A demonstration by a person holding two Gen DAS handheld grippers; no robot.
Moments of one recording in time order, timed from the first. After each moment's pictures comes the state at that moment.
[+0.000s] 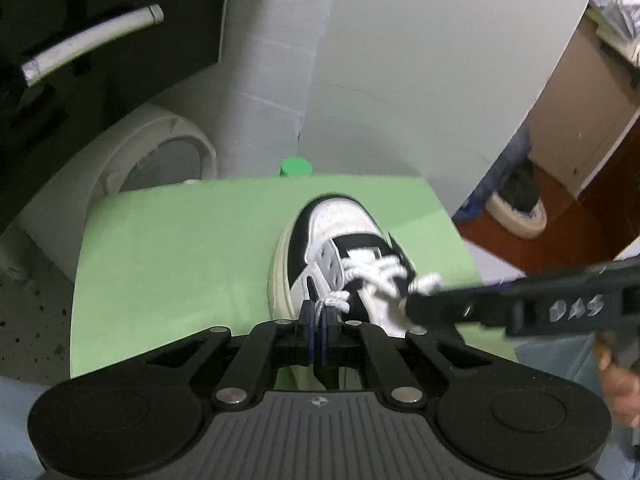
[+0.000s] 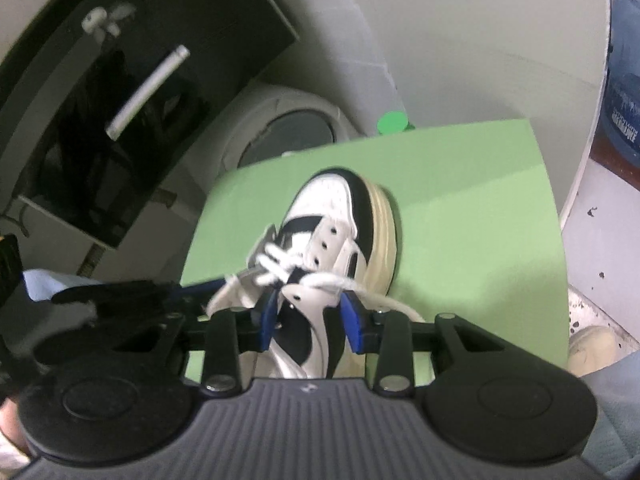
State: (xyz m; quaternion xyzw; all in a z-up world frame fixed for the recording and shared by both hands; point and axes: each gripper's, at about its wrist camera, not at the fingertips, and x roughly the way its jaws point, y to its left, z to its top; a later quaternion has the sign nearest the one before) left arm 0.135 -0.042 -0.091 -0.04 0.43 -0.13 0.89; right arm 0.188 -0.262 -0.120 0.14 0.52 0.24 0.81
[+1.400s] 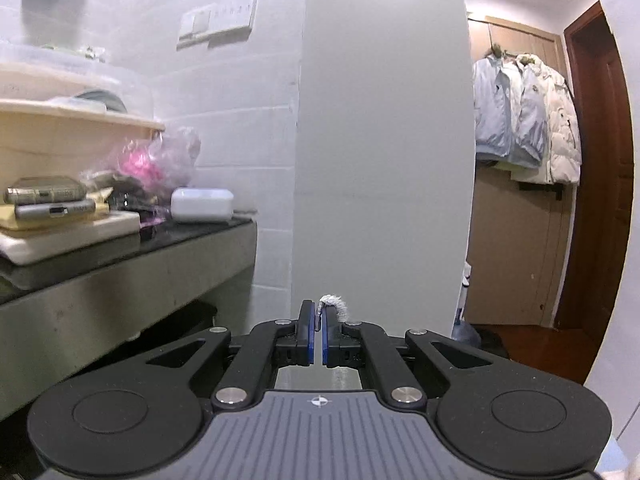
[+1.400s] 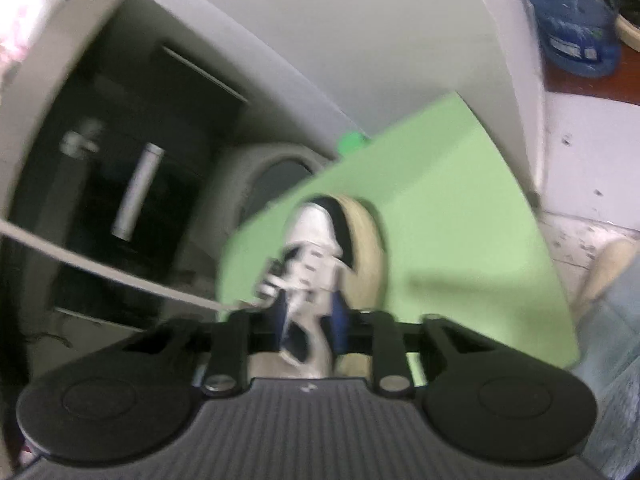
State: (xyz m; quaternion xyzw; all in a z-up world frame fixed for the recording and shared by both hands) left arm 0.085 -0.023 0.162 0.00 0.09 -0.18 0.98; right arm 0.170 -0.311 -0.104 0.30 0.50 0.15 0.80
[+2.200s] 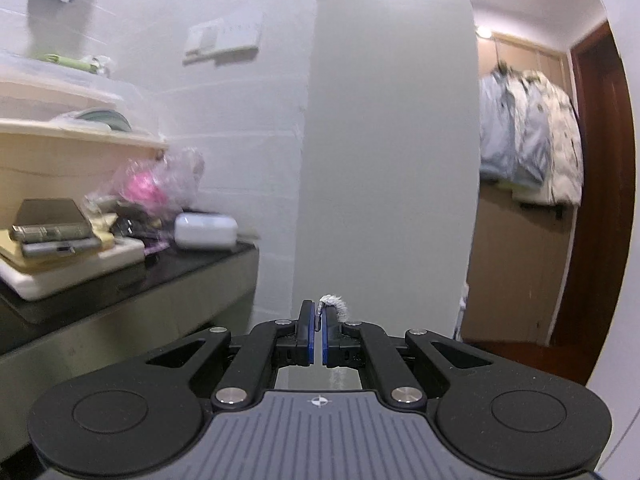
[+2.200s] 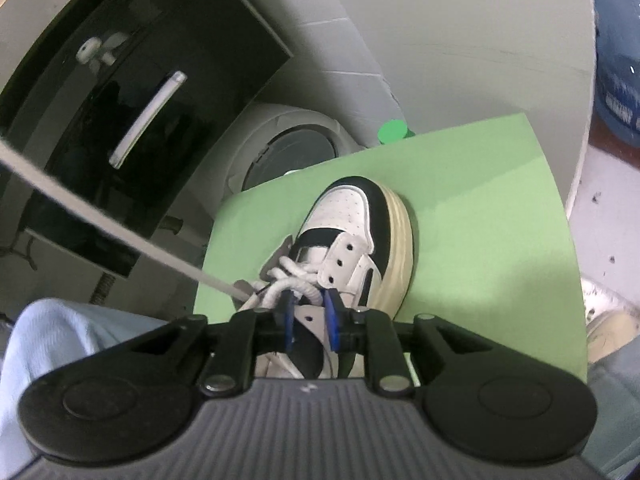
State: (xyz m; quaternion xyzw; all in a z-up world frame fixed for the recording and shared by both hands) left arm 0.086 -0.012 0.197 -0.04 0.07 -0.17 0.98; right arm 0.189 -0.260 -0.109 0.19 0.50 0.22 0.81
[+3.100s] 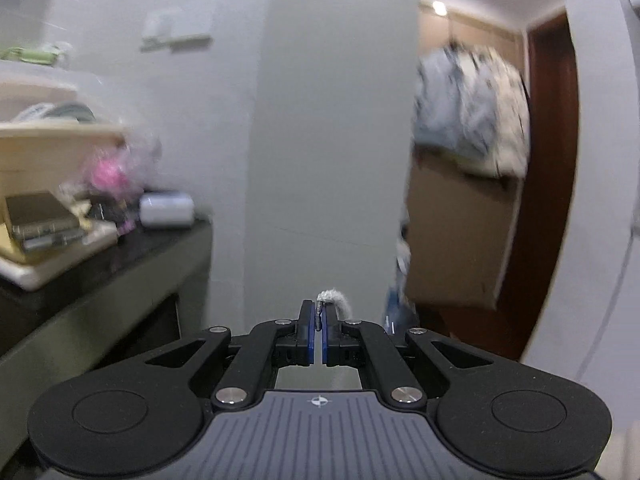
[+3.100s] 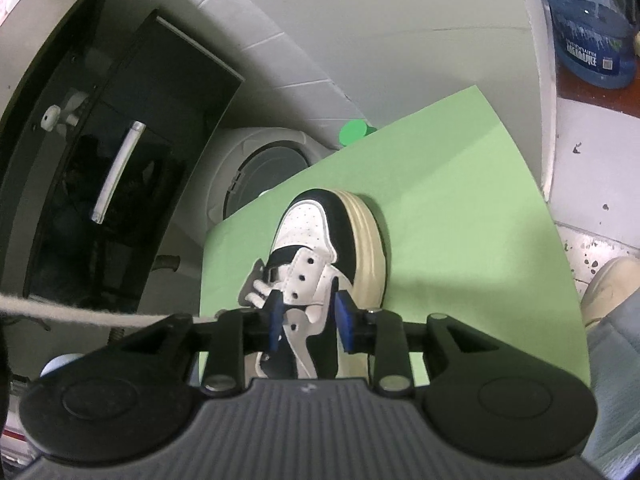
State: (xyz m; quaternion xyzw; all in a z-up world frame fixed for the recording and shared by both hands) left arm 0.021 -0.002 0.203 0.01 0.17 -0.26 0.95; right arm 0.192 -0.290 -0.115 0.27 0.51 0.18 0.80
